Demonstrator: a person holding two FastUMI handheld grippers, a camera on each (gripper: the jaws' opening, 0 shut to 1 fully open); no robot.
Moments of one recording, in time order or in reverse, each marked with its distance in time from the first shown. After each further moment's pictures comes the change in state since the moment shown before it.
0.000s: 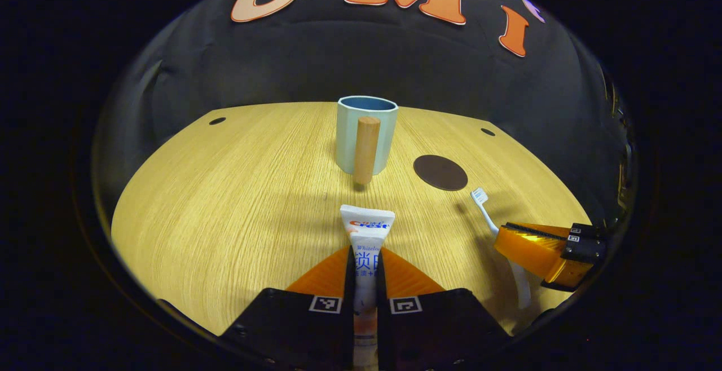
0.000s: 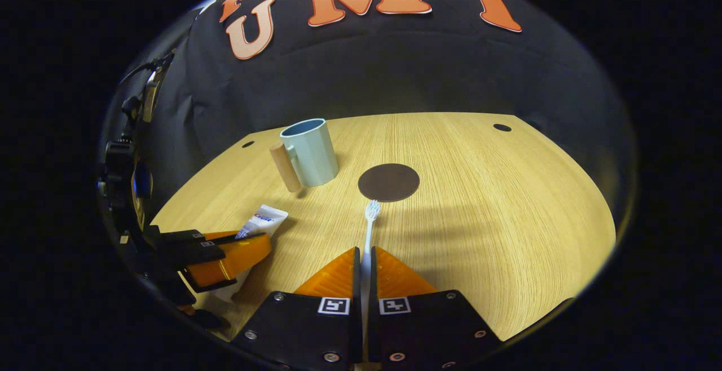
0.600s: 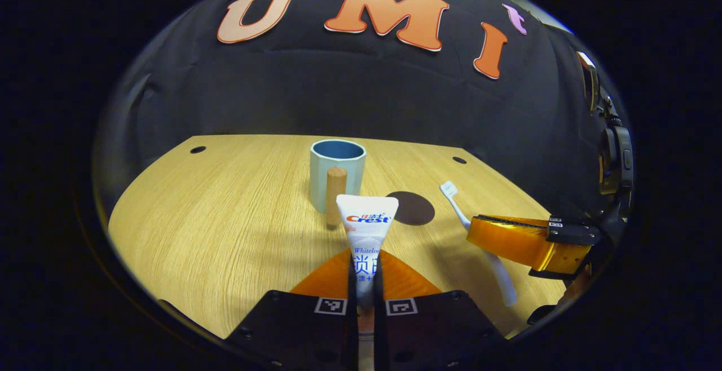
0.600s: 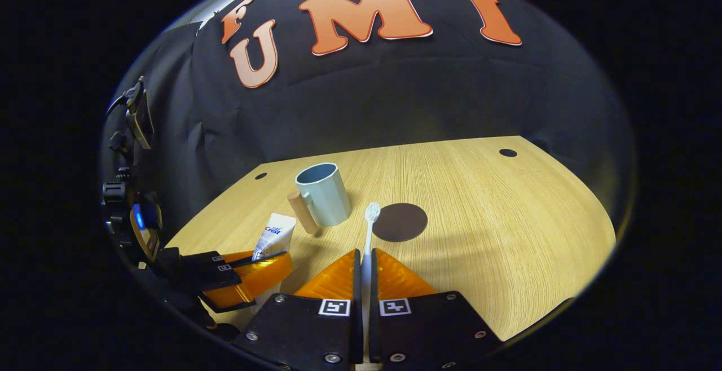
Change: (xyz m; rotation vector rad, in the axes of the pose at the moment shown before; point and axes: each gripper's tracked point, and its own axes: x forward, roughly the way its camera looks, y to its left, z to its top) left arm -0.020 -0.029 0.049 0.009 -0.155 -0.141; right arm -0.007 0.007 0.055 0.045 -0.134 0.045
